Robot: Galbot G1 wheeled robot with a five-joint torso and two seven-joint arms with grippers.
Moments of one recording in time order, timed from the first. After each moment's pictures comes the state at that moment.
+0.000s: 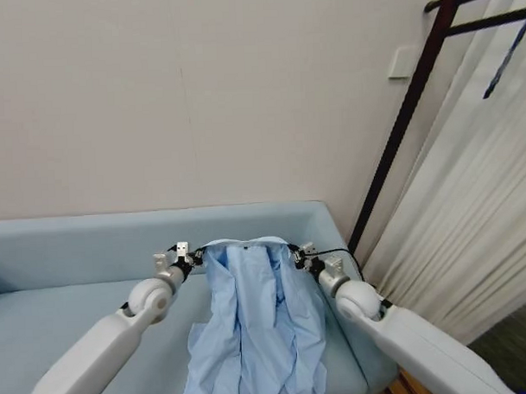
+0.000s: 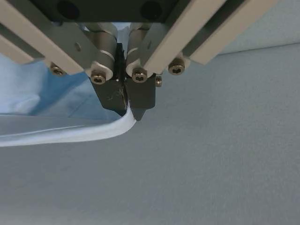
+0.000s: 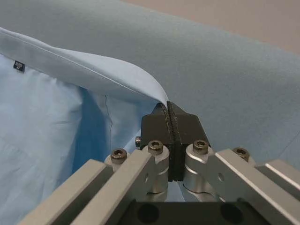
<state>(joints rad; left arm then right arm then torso) 0.60 -0.87 0.07 -1.61 -1.03 0.32 -0.31 -0.65 0.85 -0.17 1.72 0.59 -0.18 0.20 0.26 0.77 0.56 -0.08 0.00</state>
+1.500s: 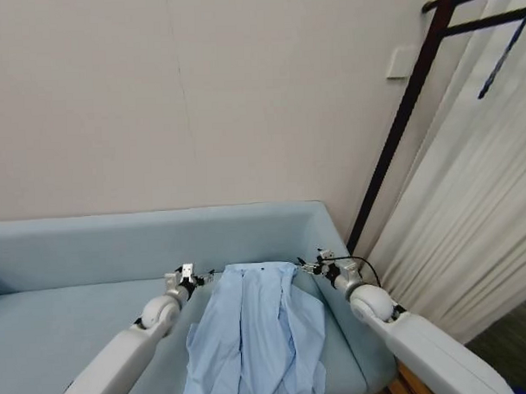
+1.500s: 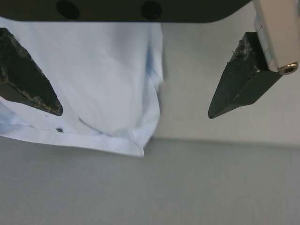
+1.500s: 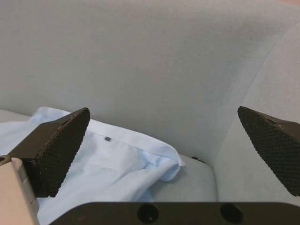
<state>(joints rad) 0.92 -0.89 -0.12 -1.67 -1.11 0.34 -0.23 -0.89 0.75 0.06 1.87 0.75 -0.26 0.21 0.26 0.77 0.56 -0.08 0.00</state>
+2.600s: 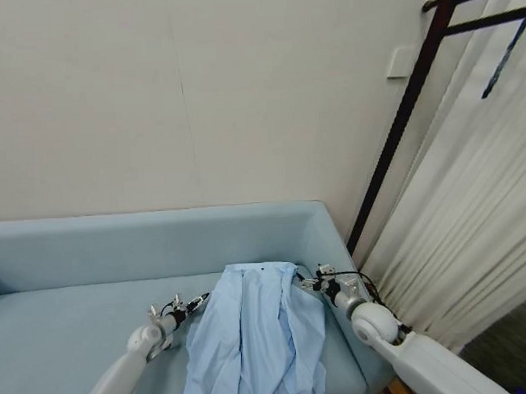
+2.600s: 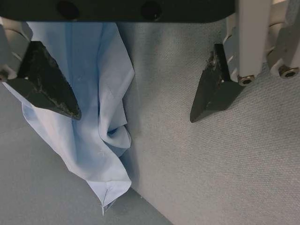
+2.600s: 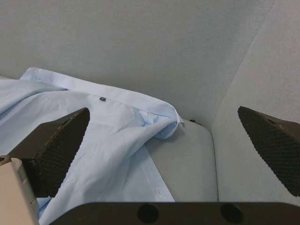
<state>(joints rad) 0.85 -1.05 -0.19 -1.13 -1.30 0.38 0.24 -0.96 0.75 0.05 1.84 0.72 -0.28 0.24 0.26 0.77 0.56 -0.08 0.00</state>
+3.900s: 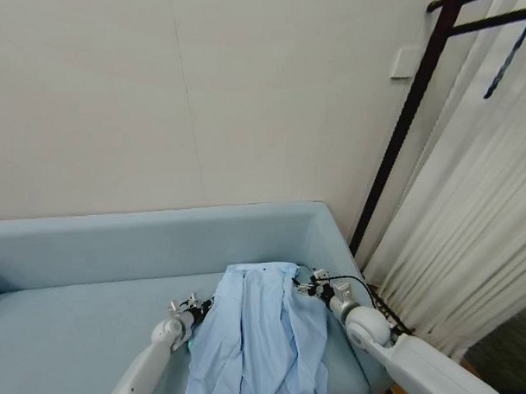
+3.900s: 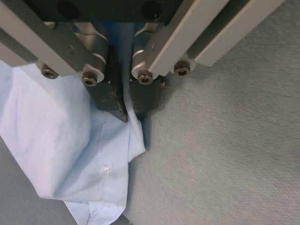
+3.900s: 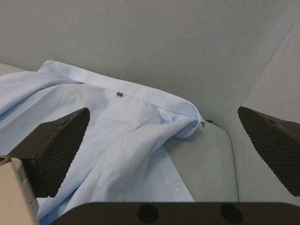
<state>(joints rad) 0.78 -1.16 -0.17 -1.03 -1.21 0.40 0.18 -0.94 0.76 -0.01 1.82 0.68 -0.25 0.22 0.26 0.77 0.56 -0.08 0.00</state>
